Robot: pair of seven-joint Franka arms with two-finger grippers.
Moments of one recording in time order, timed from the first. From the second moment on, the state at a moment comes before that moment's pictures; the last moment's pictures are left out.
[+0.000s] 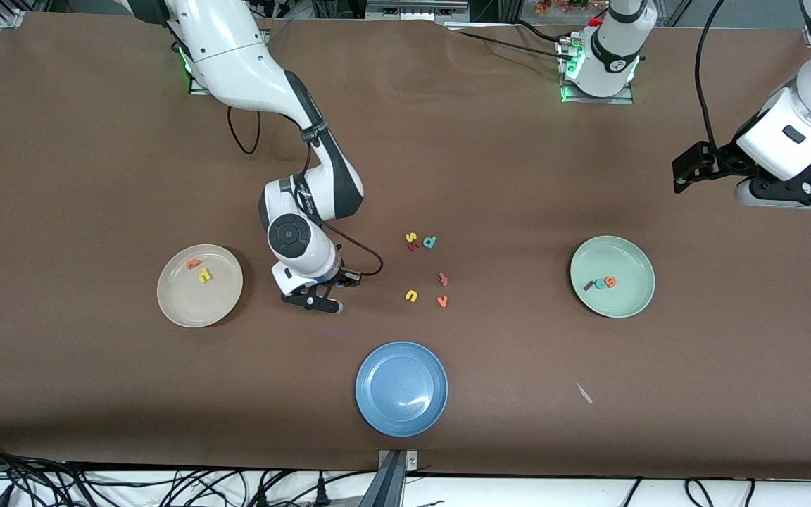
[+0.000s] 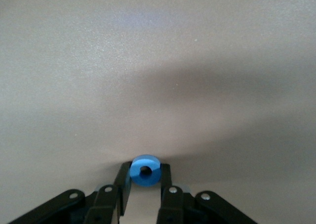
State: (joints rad) left arm -0.10 0.06 -0.02 -1.54 0.02 1.58 -0.08; right arm 0.75 0.84 -0.27 -1.50 0.37 2.28 0.54
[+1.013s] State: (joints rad) left arm -0.10 0.06 -0.02 -1.54 0.02 1.58 -0.08; right arm 0.68 0.72 -0.61 -1.47 0.39 1.82 -0.08
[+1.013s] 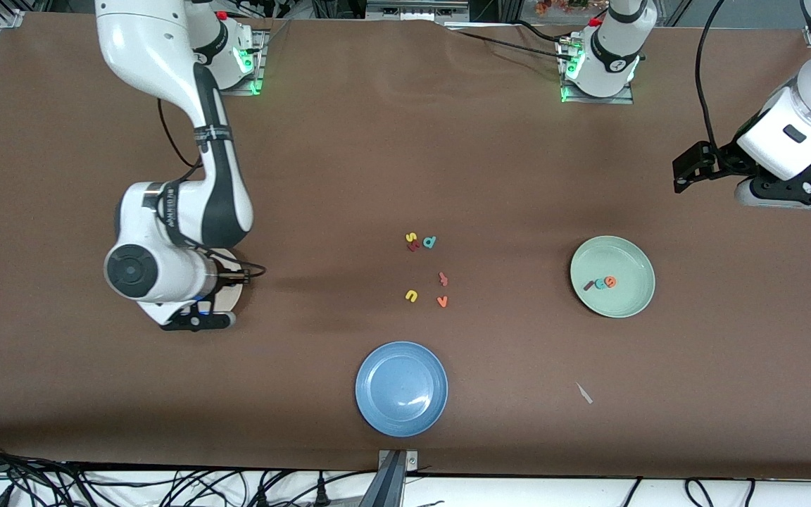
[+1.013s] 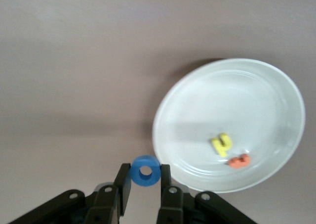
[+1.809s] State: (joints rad) left arm -0.10 0.06 -0.02 -1.54 0.02 1.57 -0.08; right arm 0.67 0.66 -0.68 -1.73 0.53 2.02 -0.29
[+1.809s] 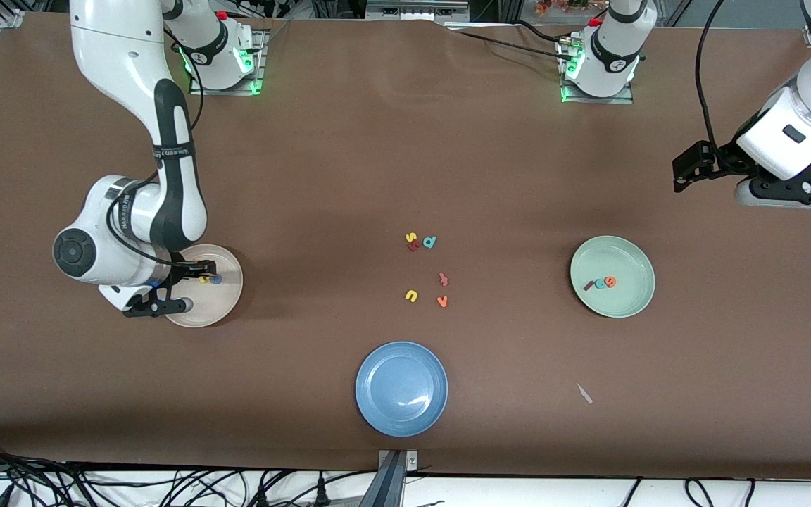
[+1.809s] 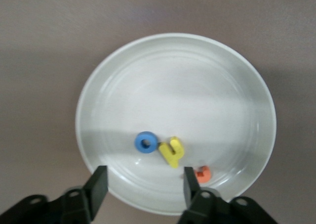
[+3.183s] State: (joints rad) left arm -0.10 0.06 -0.02 -1.54 0.02 1.57 -0.08; right arm 0.23 0.40 -0.24 -1.47 0.11 1.71 -0.04
